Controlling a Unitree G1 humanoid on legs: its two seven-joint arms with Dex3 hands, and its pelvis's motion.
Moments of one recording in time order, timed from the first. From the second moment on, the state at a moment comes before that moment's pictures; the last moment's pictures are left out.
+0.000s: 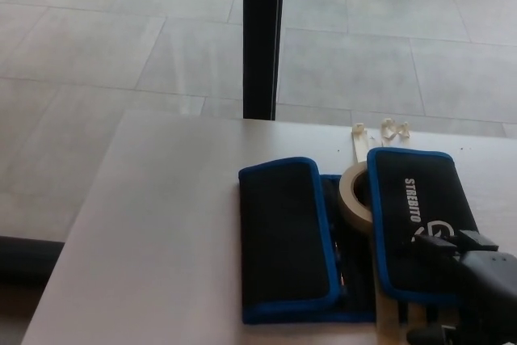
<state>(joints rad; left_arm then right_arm) -0.14 0.57 0.49 1.23 -0.10 -0.08 0.21 -0.19 -0.73 0.49 0.17 -0.47 -0.12 -0.18</state>
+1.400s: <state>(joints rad) -0.15 0.57 0.50 1.23 -0.11 -0.08 0.21 -0.41 -0.61 0.63 0.71 -0.85 -0.07 -0.84</state>
